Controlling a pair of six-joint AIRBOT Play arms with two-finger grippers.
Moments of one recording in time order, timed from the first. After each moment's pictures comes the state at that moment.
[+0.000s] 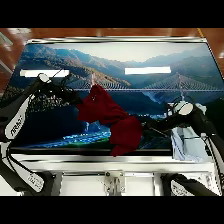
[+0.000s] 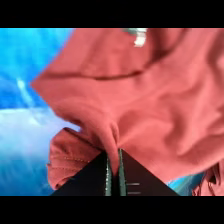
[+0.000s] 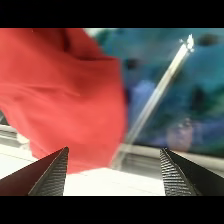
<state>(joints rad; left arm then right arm) -0.02 -1.87 1.52 0.88 -1.27 -1.20 0.02 -1.23 0.73 -1.02 1.19 1.54</state>
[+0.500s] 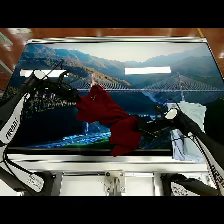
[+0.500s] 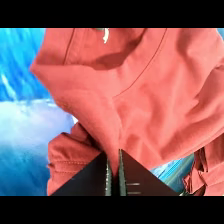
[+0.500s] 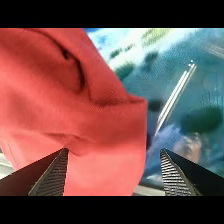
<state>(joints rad) -0.02 -1.81 1.52 0.87 -1.29 -1.19 0.12 -1.32 0.69 -0.96 0.98 1.54</state>
